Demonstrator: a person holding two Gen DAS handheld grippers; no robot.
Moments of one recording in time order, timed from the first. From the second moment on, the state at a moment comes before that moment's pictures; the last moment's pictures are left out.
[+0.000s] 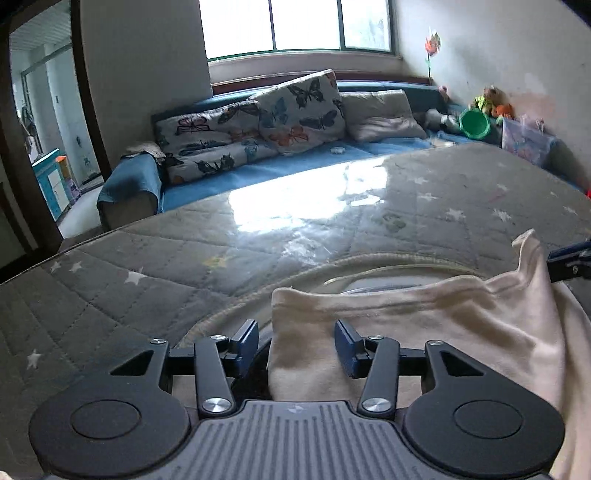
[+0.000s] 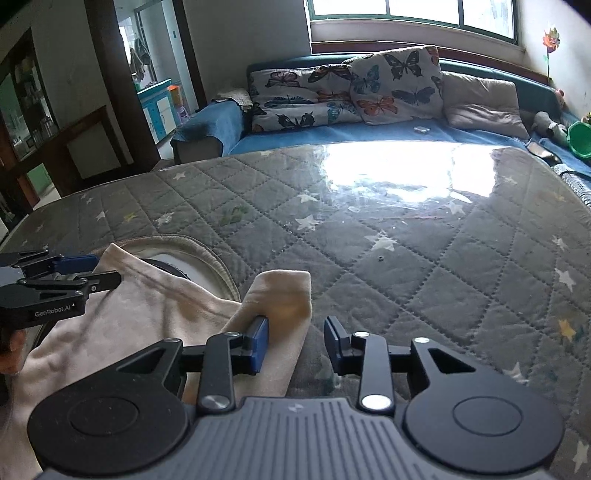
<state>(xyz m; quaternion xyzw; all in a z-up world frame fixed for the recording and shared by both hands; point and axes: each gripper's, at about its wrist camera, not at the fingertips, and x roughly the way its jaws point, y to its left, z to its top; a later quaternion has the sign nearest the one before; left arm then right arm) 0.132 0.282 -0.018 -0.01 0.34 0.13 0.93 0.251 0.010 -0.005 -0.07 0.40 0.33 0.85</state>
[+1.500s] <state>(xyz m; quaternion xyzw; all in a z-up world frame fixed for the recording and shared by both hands) -0.033 0.292 0.025 -0.01 0.28 0.21 0.94 0.113 0.019 0.008 -0.18 0.33 0.43 0.82</state>
